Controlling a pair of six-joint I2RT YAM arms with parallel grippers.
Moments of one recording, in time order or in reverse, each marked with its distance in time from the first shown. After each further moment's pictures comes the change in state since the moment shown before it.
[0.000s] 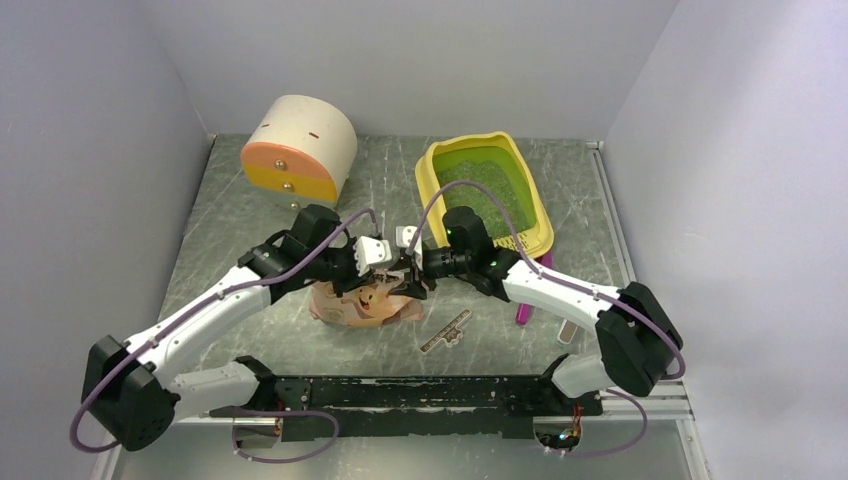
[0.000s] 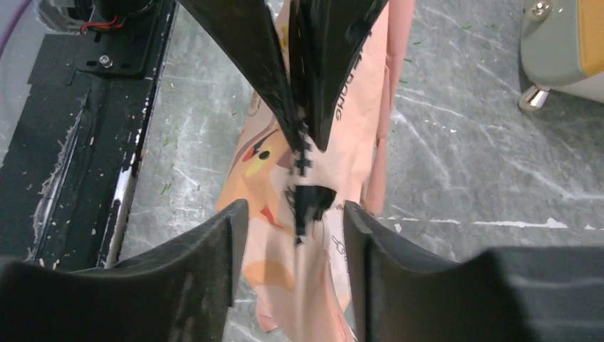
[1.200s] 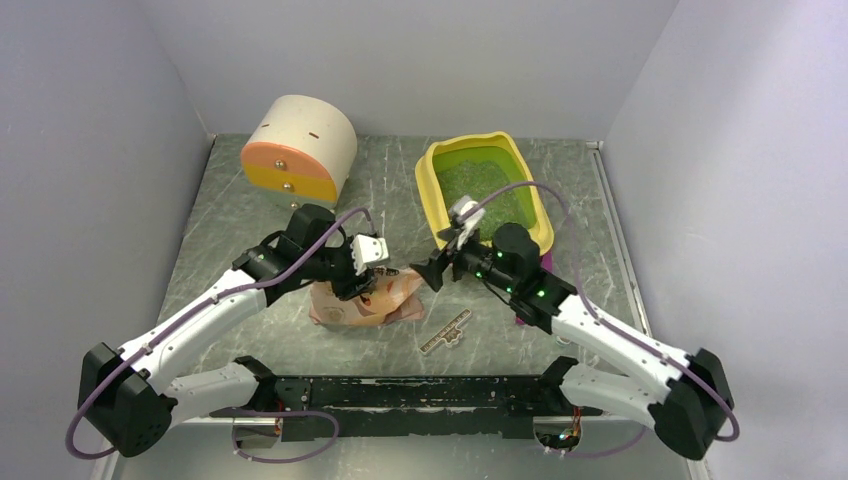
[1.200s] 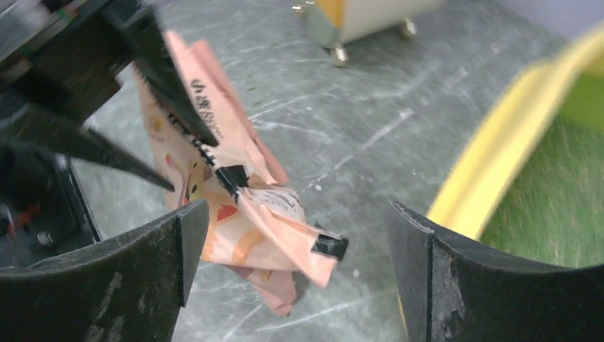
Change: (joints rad) left arm 0.013 -0.005 0.004 -0.009 0.020 -0.008; right arm -0.010 -0.369 -0.163 0.089 0.496 0.408
